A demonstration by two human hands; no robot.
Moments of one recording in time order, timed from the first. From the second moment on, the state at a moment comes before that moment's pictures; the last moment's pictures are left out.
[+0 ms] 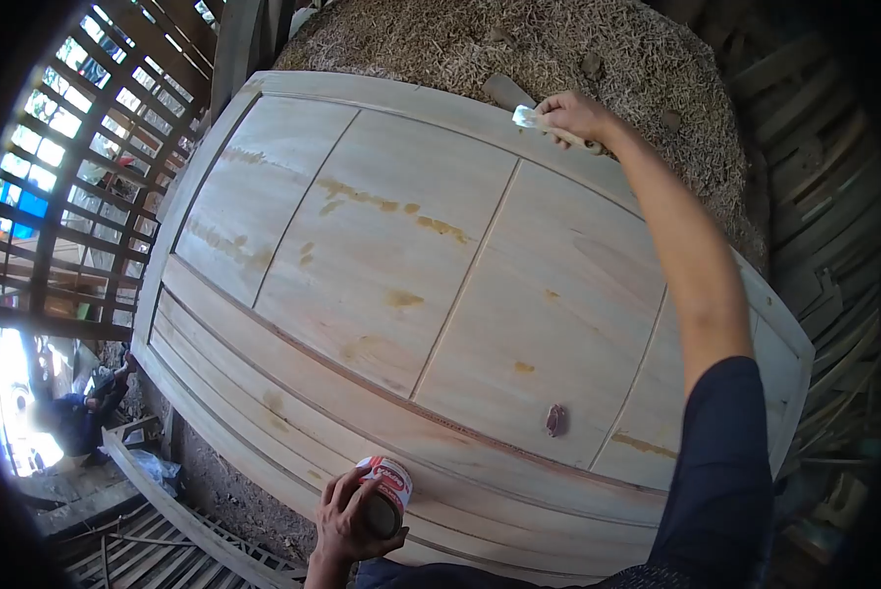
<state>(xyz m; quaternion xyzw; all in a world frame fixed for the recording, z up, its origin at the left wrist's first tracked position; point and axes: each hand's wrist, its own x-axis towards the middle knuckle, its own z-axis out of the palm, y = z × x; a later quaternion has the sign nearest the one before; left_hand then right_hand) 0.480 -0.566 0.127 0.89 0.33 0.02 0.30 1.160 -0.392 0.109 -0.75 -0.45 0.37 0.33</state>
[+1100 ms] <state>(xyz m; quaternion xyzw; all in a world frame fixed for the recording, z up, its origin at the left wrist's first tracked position) 0.475 -0.567 0.136 0.88 0.33 0.06 0.34 1.120 -0.538 0.106 -0.79 -0.61 0.08 0.01</state>
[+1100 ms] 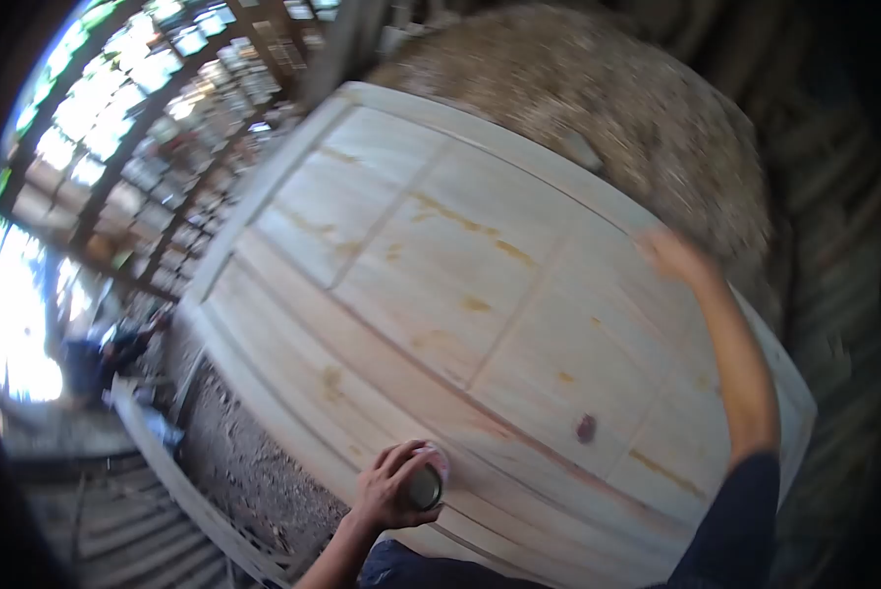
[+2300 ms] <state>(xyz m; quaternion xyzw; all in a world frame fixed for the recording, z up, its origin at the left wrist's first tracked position) 0.451 -0.556 0.096 0.96 0.13 0.13 0.21 0.399 -1.111 0.188 -0.85 0.05 0.06 0.52</state>
